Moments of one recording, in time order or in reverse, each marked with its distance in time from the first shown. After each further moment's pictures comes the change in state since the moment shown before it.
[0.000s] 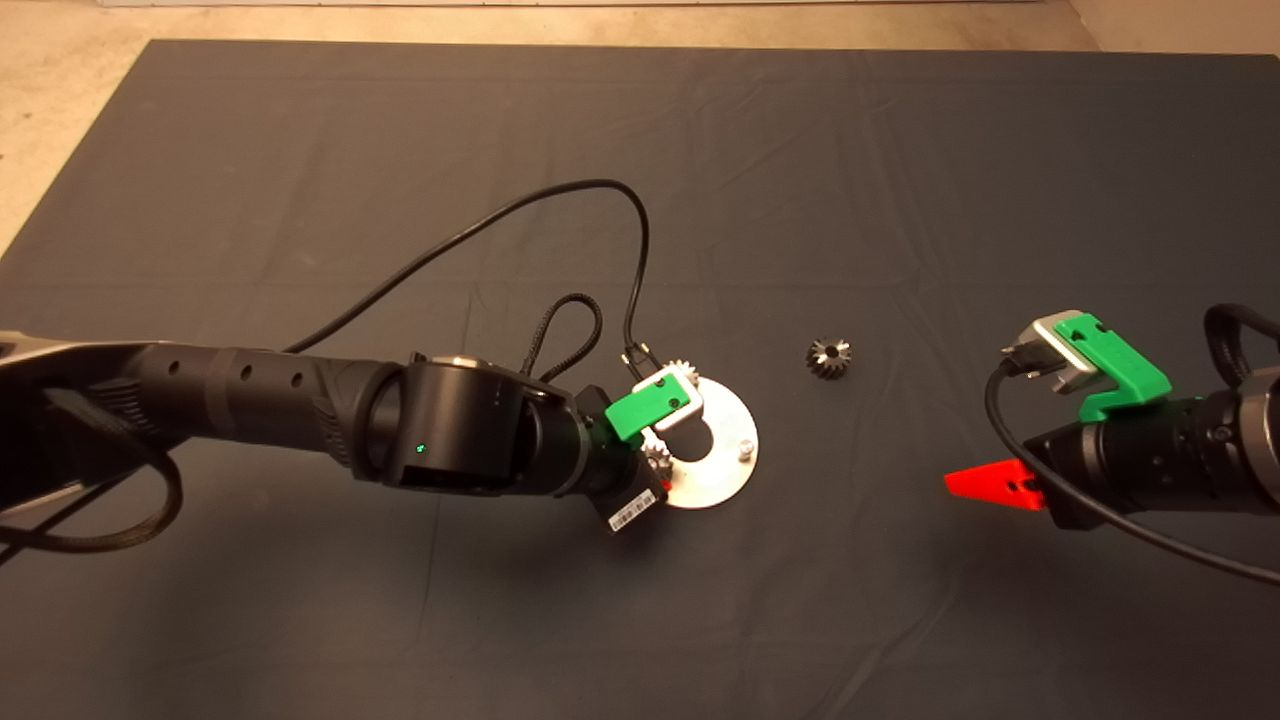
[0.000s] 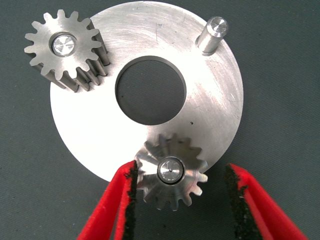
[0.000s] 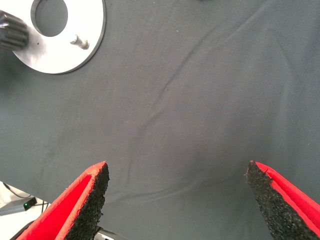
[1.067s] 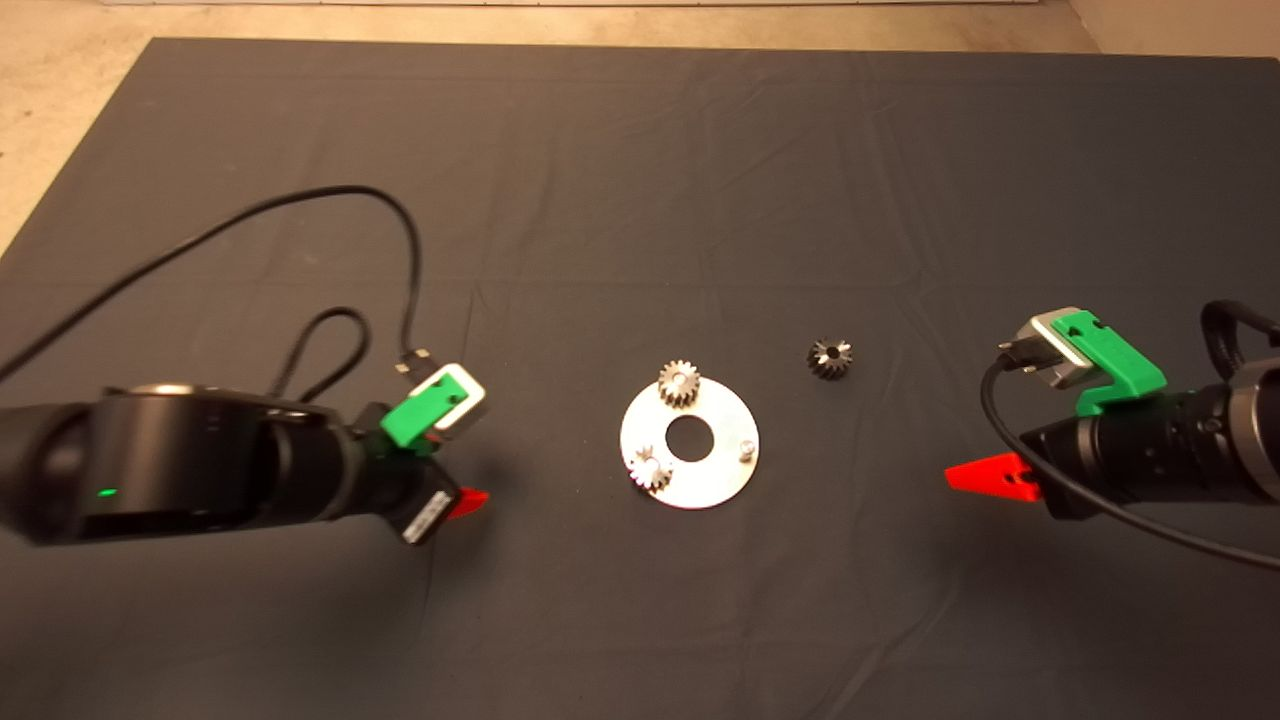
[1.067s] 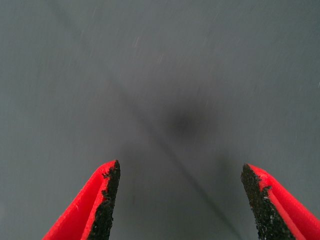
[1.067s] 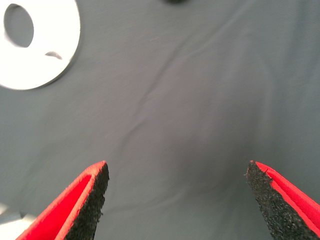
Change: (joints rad) left arm -0.019 -0.520 0.190 -0.084 0.026 -0.112; right arm -0.020 0.002 -0.072 0.000 -0.009 -0.026
